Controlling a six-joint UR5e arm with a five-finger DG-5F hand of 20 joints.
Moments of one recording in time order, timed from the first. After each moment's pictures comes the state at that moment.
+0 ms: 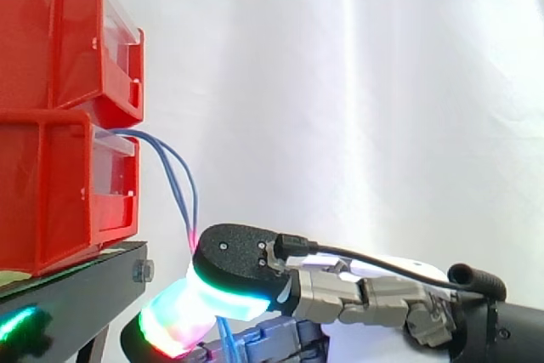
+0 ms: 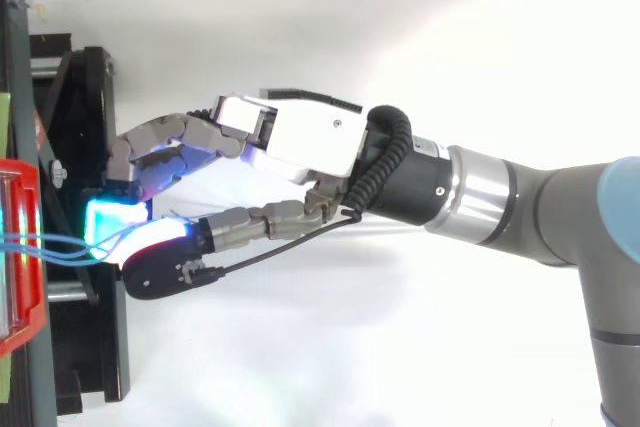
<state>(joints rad) 0.17 -2.51 -1.18 -2.39 -1.14 -0.24</state>
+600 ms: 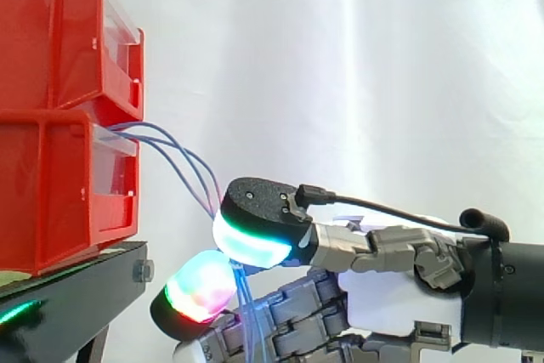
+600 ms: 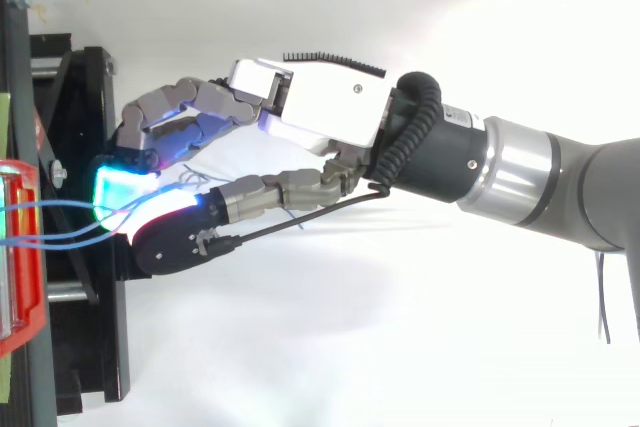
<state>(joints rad) 0.15 -2.43 -1.18 -2.58 -1.15 -0.23</state>
